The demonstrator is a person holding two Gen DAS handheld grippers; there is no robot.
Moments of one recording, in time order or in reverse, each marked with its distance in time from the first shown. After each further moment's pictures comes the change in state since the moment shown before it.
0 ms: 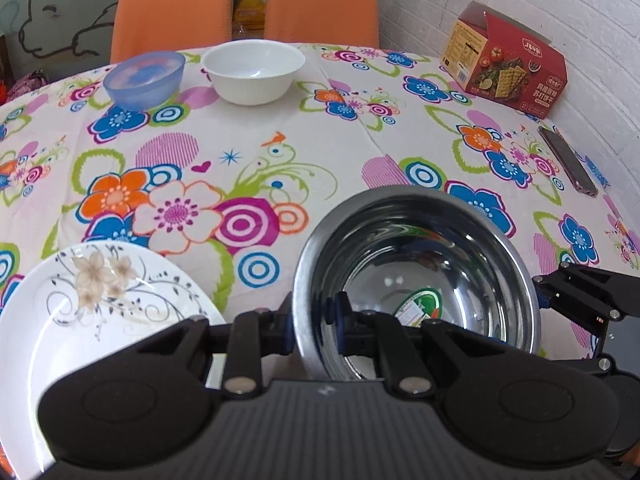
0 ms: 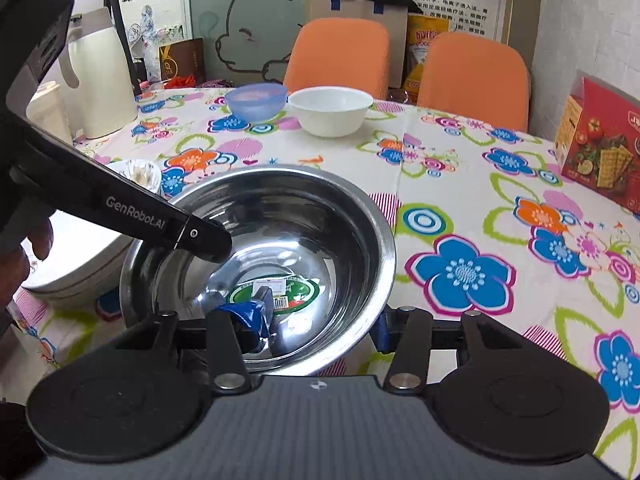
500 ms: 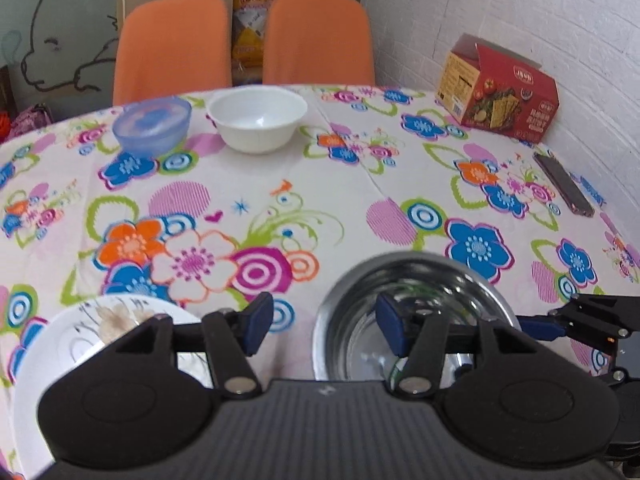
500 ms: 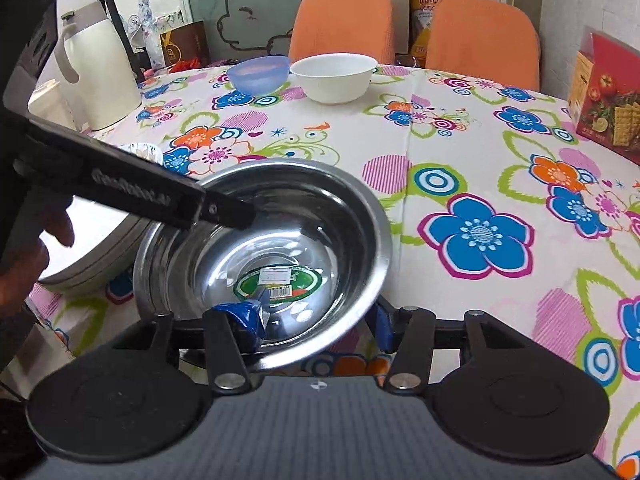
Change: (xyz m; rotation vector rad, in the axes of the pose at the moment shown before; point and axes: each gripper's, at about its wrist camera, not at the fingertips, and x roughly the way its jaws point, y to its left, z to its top) left arm -0.025 0.008 0.015 0.034 -0.135 0.018; right arm -0.008 -0.008 -0.004 0.044 0.065 0.034
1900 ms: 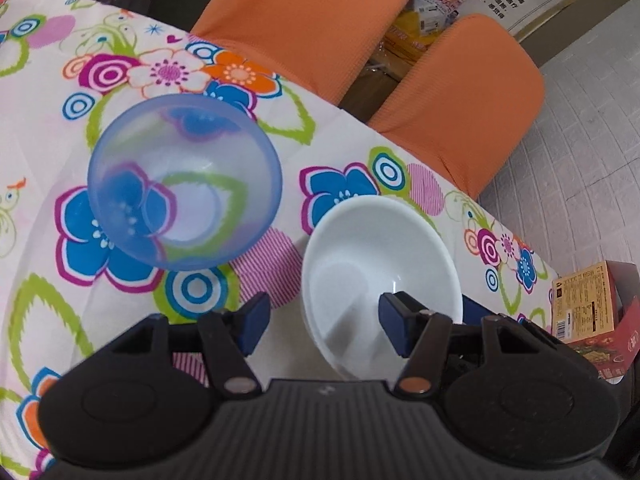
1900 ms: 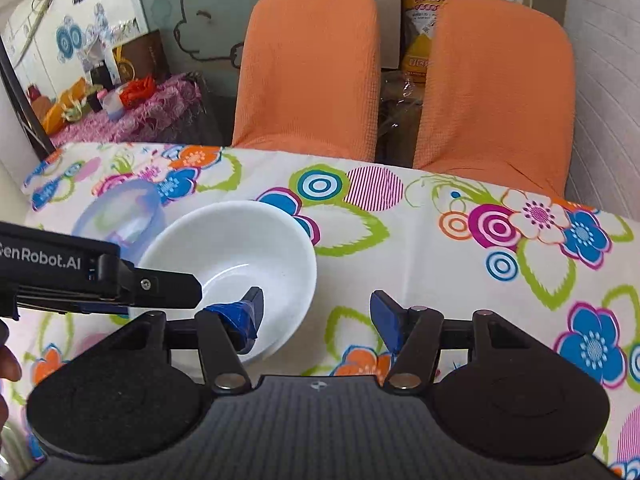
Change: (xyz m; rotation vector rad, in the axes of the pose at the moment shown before) left arm 0.171 0.125 0.148 -0.655 0.141 0.026; right arm 0.205 -0.062 0.228 0.001 0.061 -0.005
